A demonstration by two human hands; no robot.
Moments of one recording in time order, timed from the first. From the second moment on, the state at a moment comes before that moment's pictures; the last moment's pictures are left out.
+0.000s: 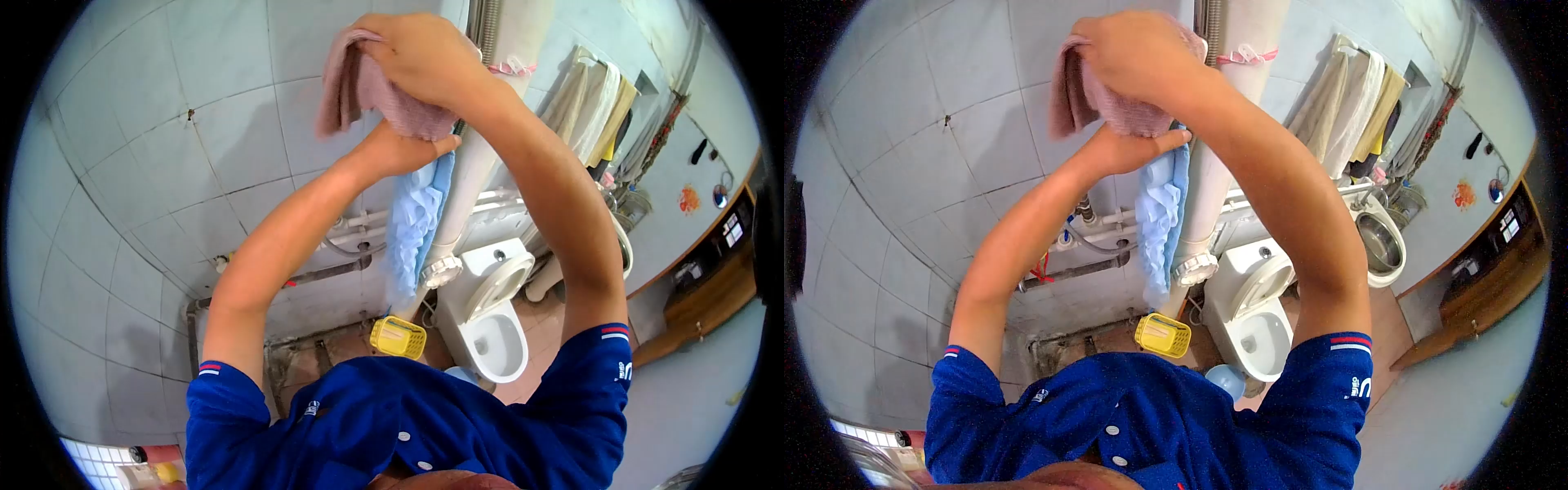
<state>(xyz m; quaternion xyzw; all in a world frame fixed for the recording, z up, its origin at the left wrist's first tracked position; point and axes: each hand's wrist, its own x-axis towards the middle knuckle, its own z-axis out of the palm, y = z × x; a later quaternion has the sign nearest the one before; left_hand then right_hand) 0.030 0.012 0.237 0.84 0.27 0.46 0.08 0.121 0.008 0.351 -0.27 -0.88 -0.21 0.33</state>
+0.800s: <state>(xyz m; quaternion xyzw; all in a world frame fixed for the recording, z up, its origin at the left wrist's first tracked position) 0.160 -0.005 0.183 0.73 0.39 0.56 -0.06 0.252 0.103 0.223 -0.19 -0.59 0.26 0.74</state>
